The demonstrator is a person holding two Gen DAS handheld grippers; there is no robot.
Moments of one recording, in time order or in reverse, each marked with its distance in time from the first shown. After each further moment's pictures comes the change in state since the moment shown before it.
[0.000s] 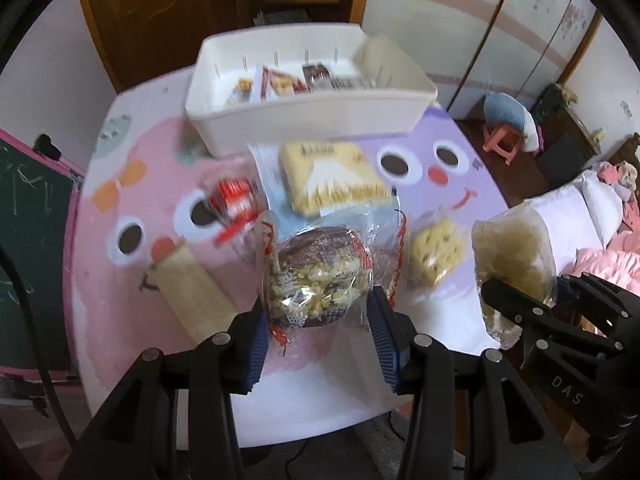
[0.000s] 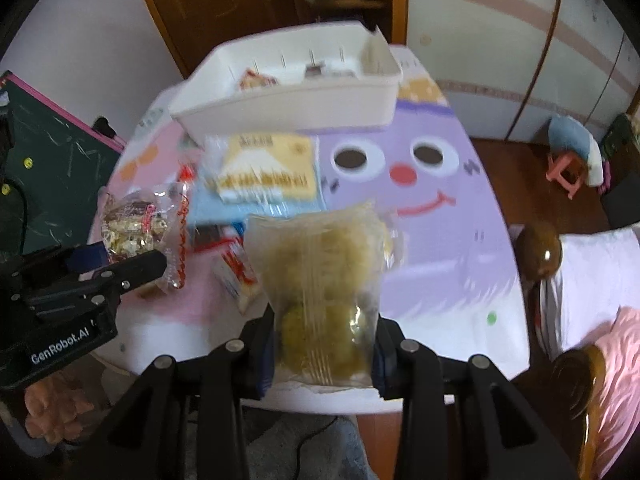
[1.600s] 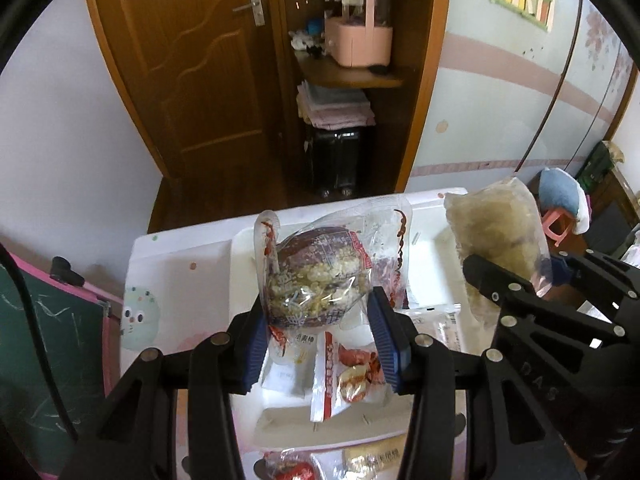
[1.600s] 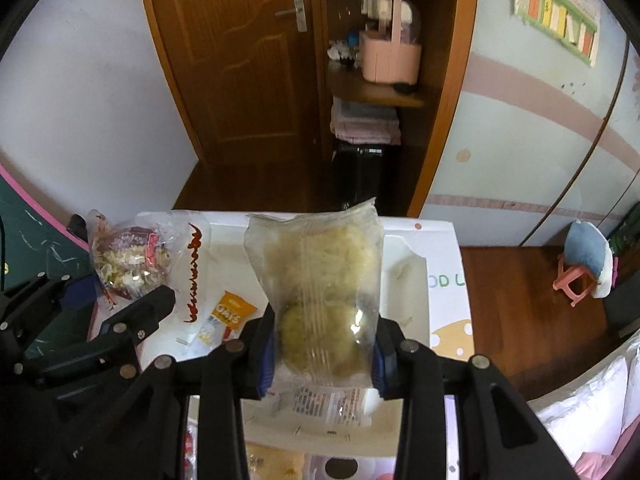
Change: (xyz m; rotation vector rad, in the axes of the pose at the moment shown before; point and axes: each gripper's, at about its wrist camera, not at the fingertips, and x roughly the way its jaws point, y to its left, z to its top) left arm 0.060 0.052 0.308 -0.055 -0.146 0.152; right arm 0.069 0.017 0.332 -0.115 -0.132 -0.017
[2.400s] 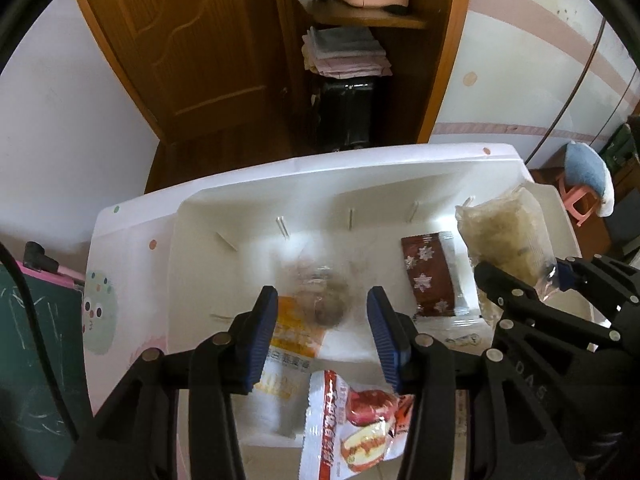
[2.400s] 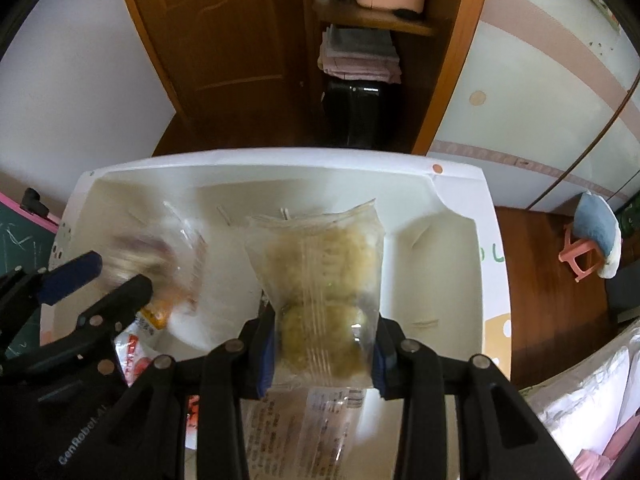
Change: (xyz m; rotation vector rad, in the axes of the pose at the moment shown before) left arm 0.126 -0.006 -0.004 -0.006 0.142 0.046; right arm 0.127 -0.020 -0.012 0.001 0.190 -0.031
